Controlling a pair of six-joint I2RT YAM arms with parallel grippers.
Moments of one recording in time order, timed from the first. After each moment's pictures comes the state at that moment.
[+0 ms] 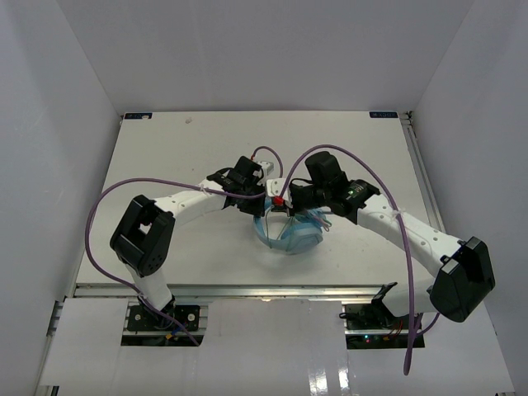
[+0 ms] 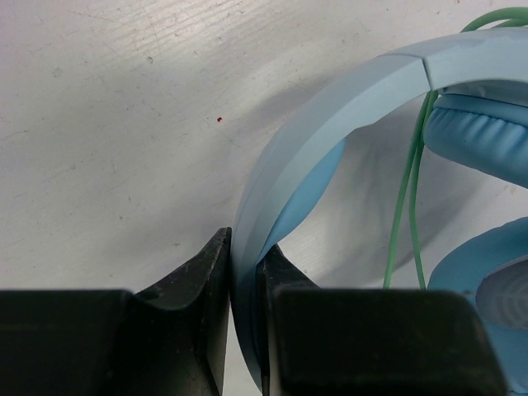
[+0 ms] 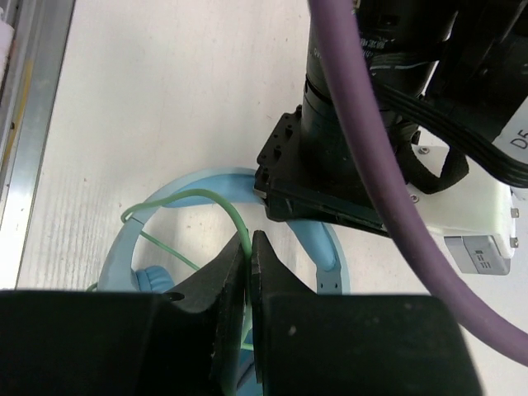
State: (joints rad) left arm -0.66 1.75 1.18 -0.40 0.14 -0.29; right arm 0.73 1.34 1.09 -0.41 -0.65 -0.85
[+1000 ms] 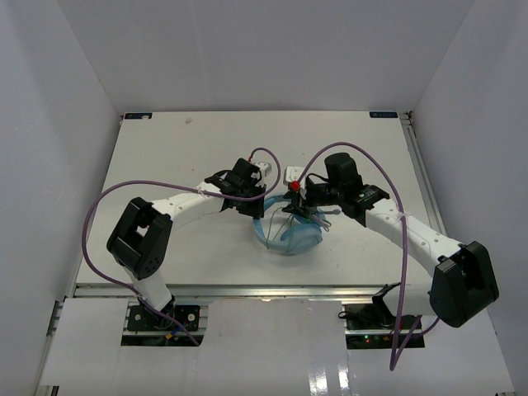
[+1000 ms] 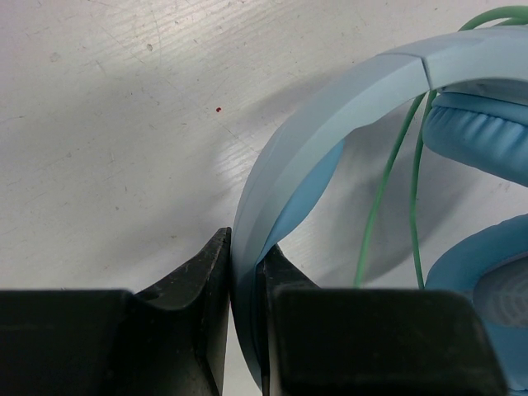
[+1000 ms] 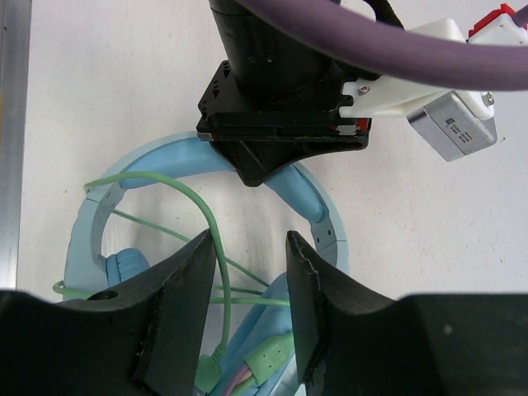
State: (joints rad) left arm -0.65 1.72 1.15 -0.37 0.14 -0.32; right arm 0.58 1.31 0.93 -0.20 -0.73 -0.66
